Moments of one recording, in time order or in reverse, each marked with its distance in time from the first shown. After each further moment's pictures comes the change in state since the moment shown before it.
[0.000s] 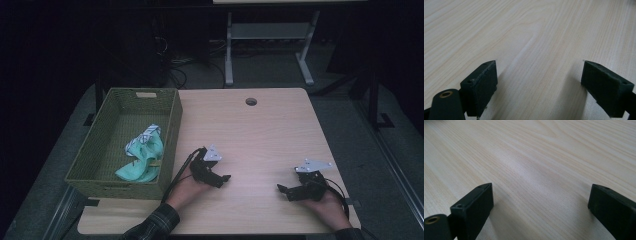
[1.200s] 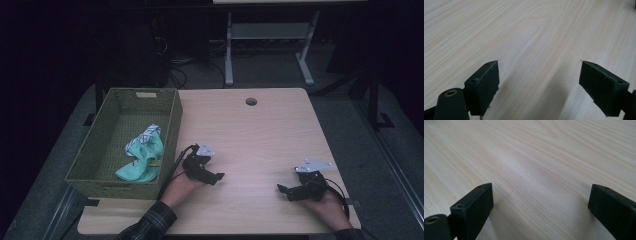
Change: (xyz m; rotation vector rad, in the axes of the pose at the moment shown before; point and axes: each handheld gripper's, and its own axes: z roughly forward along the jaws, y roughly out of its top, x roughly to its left) left arm 0.006 0.003 -0.026 0.039 -0.002 -0.093; right arm 0.000 0.000 0.000 0.000 0.000 0.001
